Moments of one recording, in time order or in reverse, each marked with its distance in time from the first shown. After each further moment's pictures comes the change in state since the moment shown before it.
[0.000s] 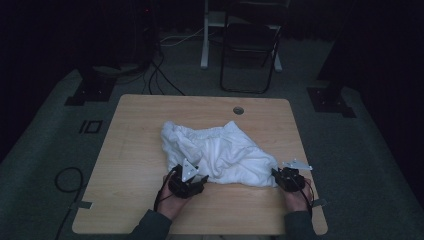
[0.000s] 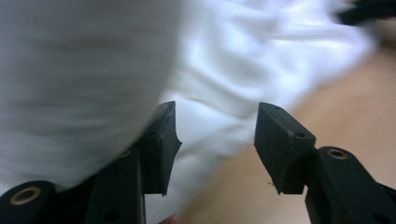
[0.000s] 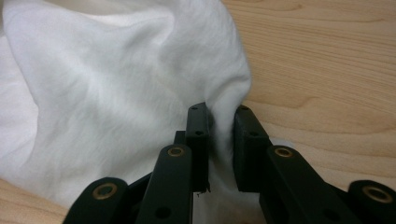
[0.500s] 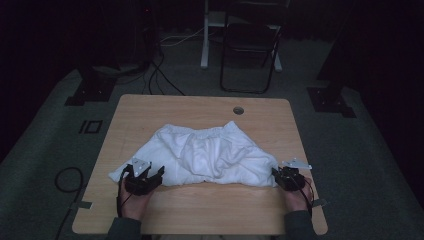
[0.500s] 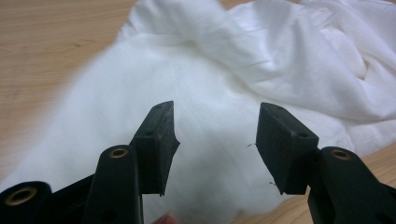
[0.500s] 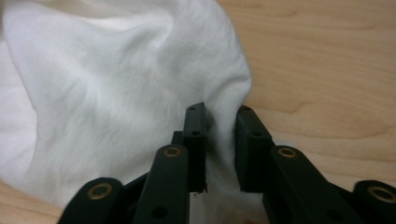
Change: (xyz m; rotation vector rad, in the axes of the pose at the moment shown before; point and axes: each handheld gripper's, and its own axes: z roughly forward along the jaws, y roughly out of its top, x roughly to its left) left arm 0.079 -0.042 -0.064 -0.013 0.250 -0.249; right arm 0.002 0.004 -0.003 -0.001 -0.021 -0.010
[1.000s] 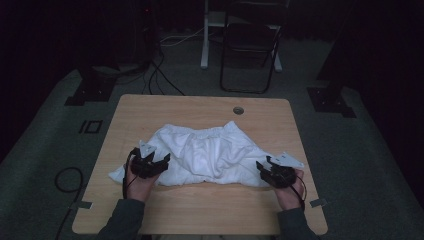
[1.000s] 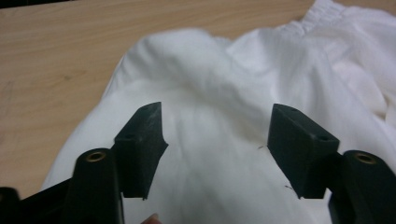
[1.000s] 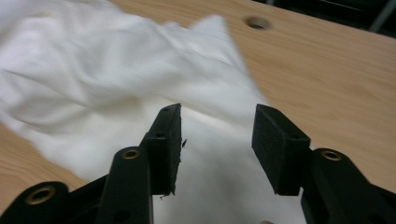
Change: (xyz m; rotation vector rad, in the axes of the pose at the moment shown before) left arm 0.003 0.042 0.039 0.018 -0.032 0.027; right arm 0.050 0.041 -0.032 -0.171 0.088 -0.145
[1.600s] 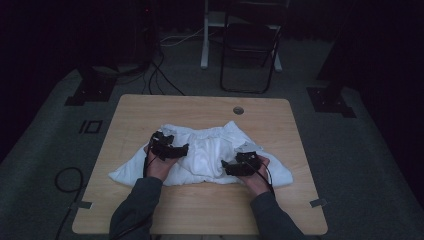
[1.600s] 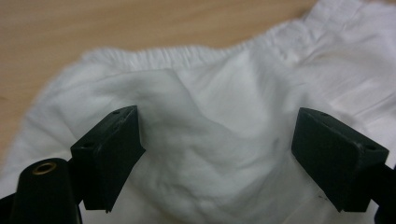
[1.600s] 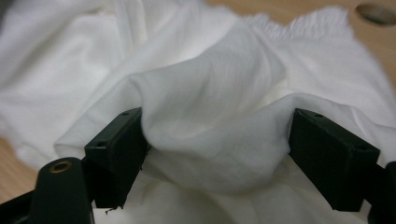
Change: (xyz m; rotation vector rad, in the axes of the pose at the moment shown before) left arm -0.015 0.030 0.078 0.125 -0.044 -0.002; right arm 0.055 0.031 0.083 0.114 0.167 -0.042
